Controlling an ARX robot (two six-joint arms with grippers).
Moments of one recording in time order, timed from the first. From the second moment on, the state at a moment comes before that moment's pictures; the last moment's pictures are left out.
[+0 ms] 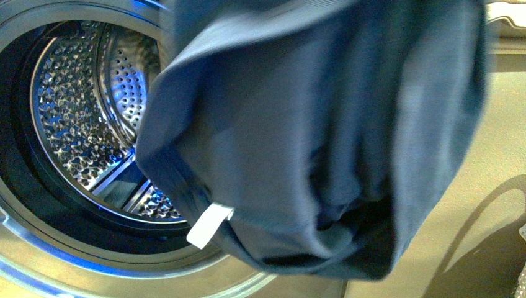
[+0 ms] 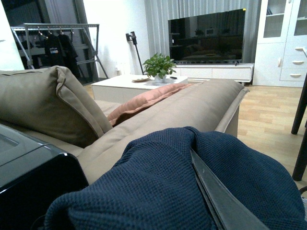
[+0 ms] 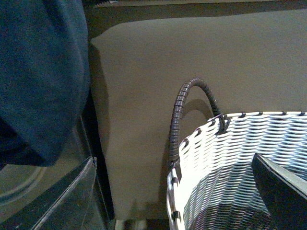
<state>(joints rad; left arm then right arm) -0.68 1.49 1.71 0.06 0.30 0.13 0.00 0.00 0.01 0.00 0.00 0.00</state>
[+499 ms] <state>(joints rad) -0.68 1.49 1.72 0.06 0.31 0.12 -0.03 0.01 0.00 0.03 -0.09 0.05</state>
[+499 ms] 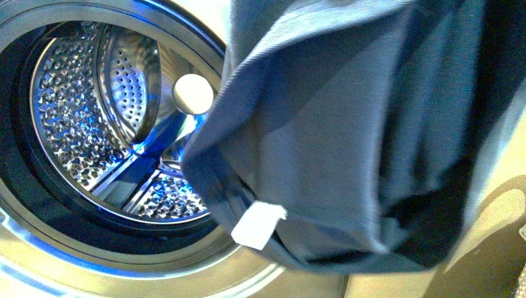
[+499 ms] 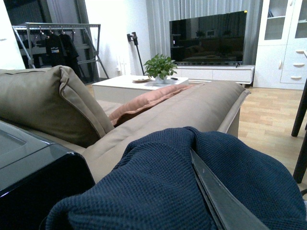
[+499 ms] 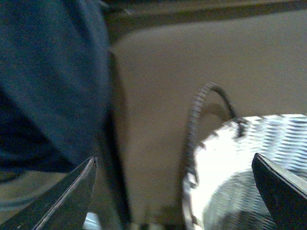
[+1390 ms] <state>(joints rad) -0.68 1.49 1.72 0.06 0.31 0.12 0.13 0.61 0.47 0.52 -0.38 0.33</state>
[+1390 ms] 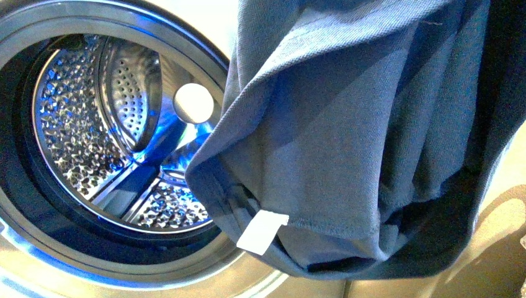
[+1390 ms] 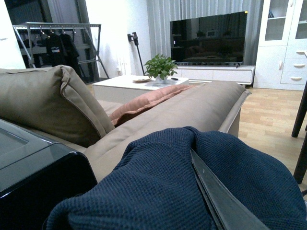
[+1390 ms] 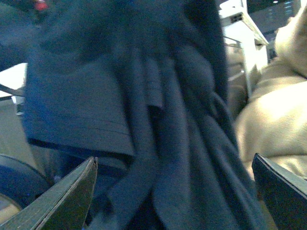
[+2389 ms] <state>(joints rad) -0.68 1.49 1.72 0.06 0.31 0.12 0.33 1.03 0.60 0.88 -0.05 -0.04</state>
